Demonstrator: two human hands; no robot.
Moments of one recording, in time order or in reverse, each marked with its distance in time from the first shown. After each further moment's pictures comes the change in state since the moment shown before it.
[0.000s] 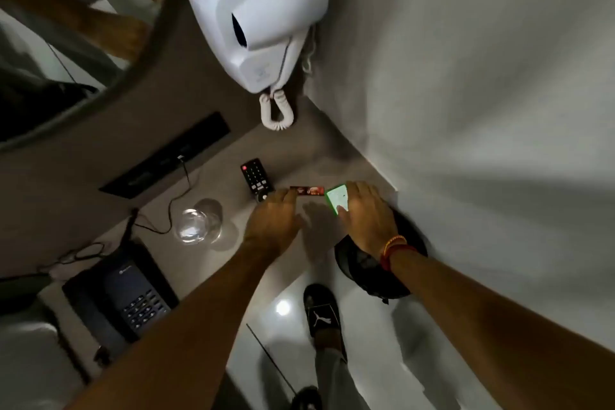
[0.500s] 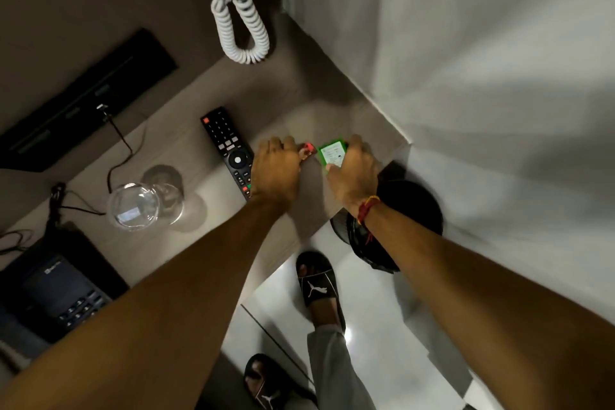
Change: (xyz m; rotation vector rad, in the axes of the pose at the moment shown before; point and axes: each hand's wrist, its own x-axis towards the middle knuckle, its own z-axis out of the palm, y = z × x) left_hand 0.097 -0.011 0.101 0.136 0.025 -0.025; right_hand 0.065 0.010 0.105 0.433 0.068 0.499
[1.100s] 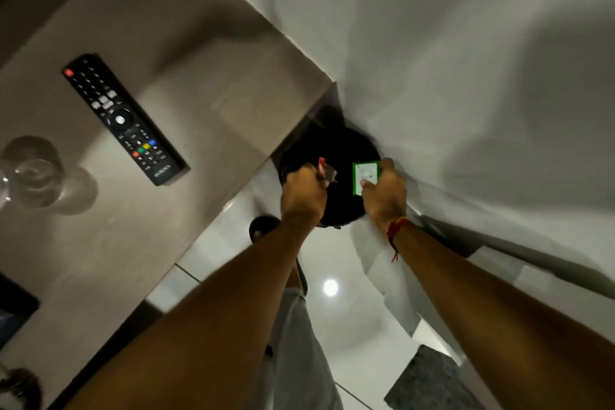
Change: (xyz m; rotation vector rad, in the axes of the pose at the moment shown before) left_hand -0.058 0.160 0.134 -0.580 -0.316 -0.232; right_hand -0.043 0.217 -0.042 0.016 0.015 0.334
